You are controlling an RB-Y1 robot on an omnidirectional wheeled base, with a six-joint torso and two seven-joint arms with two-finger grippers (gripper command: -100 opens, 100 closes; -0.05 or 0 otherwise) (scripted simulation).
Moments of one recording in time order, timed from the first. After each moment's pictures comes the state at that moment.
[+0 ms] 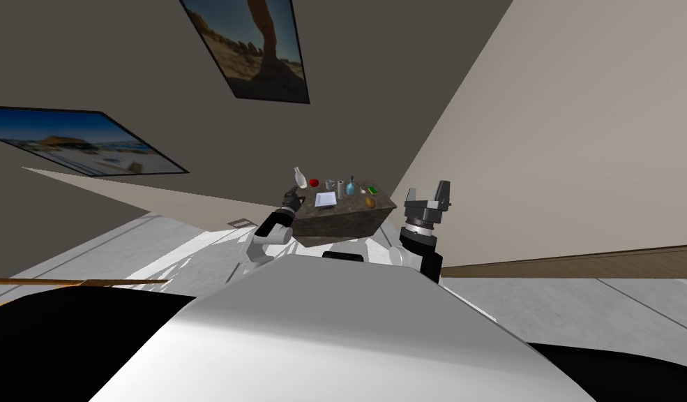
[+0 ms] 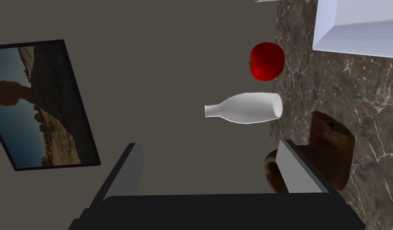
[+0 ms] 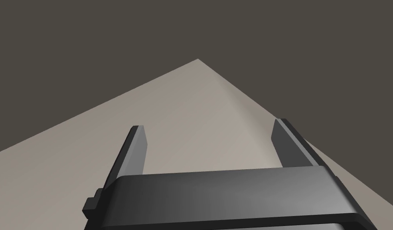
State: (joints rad) left arm 0.33 0.22 0.11 -2.30 0.07 0.44 0.14; right arm 0.49 -0.01 0.06 -2.37 -0.12 -0.45 0.06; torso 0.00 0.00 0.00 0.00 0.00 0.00
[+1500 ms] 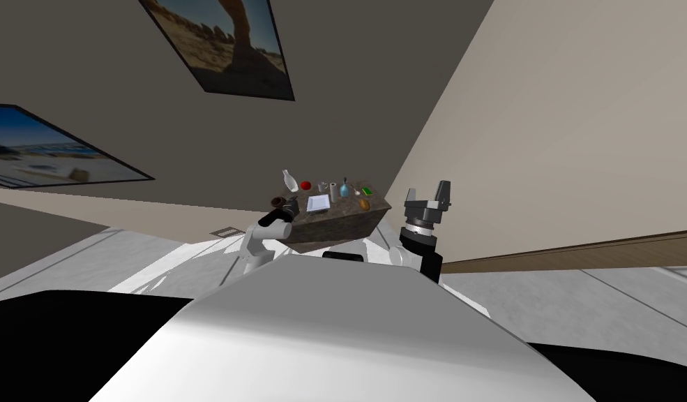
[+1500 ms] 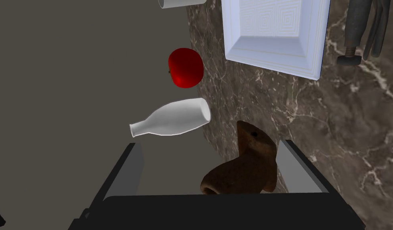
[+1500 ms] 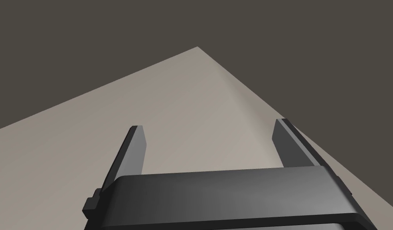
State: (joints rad) left arm 0.26 0.20 0.16 -2.28 0.05 0.88 0.13; right arm 0.49 -0.01 0.06 -2.37 -0.12 -0.45 0.06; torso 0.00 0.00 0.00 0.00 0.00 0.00
